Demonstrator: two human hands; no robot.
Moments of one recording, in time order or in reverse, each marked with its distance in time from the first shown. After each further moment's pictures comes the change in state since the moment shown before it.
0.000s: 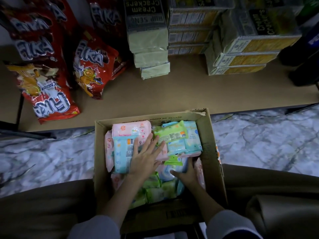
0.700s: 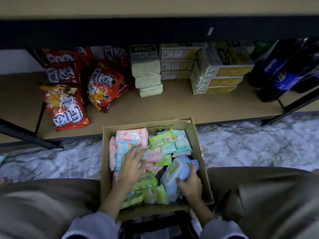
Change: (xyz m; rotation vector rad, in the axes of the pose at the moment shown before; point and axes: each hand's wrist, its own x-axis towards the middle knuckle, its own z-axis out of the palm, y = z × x) left_hand -0.040 -0.008 -0.057 -0.509 0.136 -0.228; right_hand -0.087 -0.030 -0.036 -0.382 0.232 -0.080
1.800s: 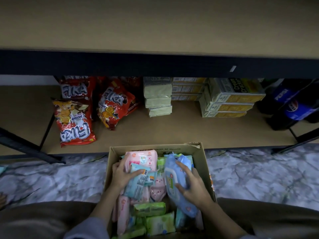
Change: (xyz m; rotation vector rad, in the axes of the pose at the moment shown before) left_hand 0.043 -0.081 0.007 -0.618 -0.114 -0.713; right_hand 0.041 -0.079 -0.045 -0.083 -0.183 -0.609
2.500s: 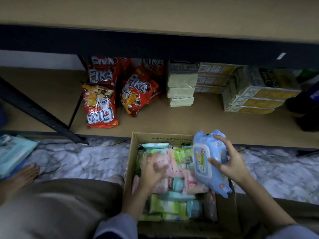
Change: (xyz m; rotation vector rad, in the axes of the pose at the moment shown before) left_hand -0.069 0.024 0.029 0.098 0.064 0.271; right_hand 0.019 -0.013 -0.061 0.151 0.131 -0.104
